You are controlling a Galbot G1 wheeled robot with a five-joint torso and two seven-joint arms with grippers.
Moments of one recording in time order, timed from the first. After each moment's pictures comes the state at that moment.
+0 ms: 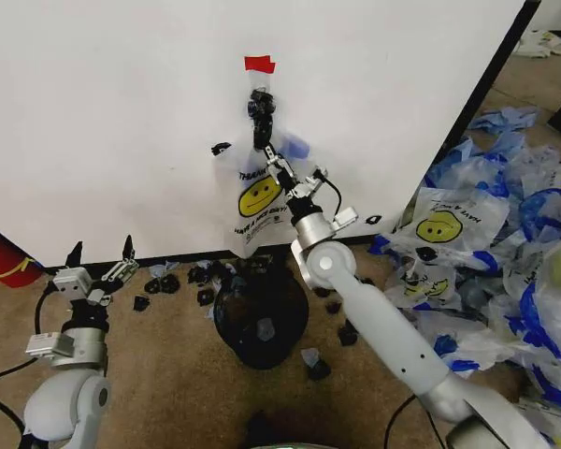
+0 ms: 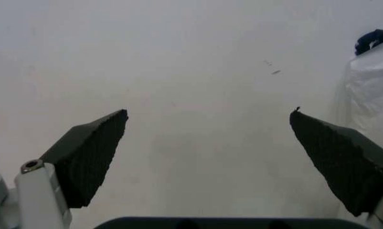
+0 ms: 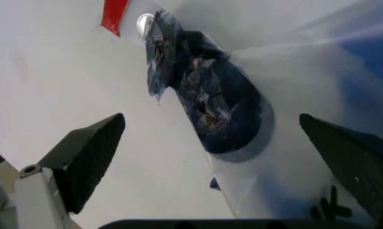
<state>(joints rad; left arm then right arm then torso) 1.42 -1.32 -0.81 -2.04 -0.39 -0.14 0.00 -0.49 1.36 -0.13 1.50 1.42 0.26 -0.17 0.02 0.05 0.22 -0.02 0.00</state>
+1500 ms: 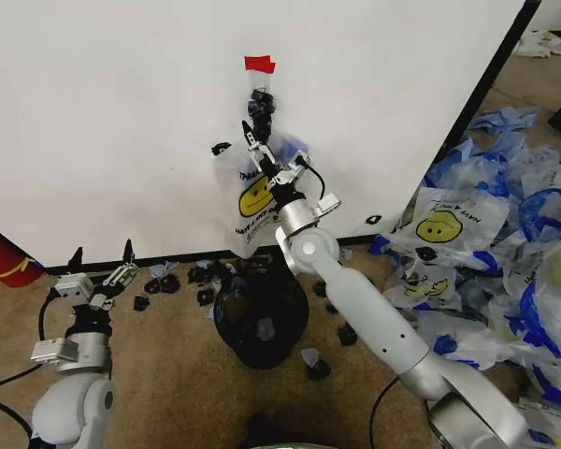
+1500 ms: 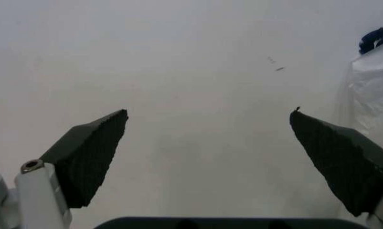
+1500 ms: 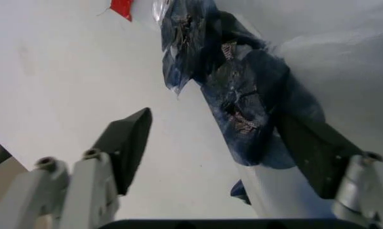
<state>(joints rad) 1.43 -1.35 -0.80 -2.03 -0.38 -0.18 0.00 -0.44 1.41 -0.15 1.45 1.40 0.26 -0.17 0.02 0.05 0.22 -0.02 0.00</state>
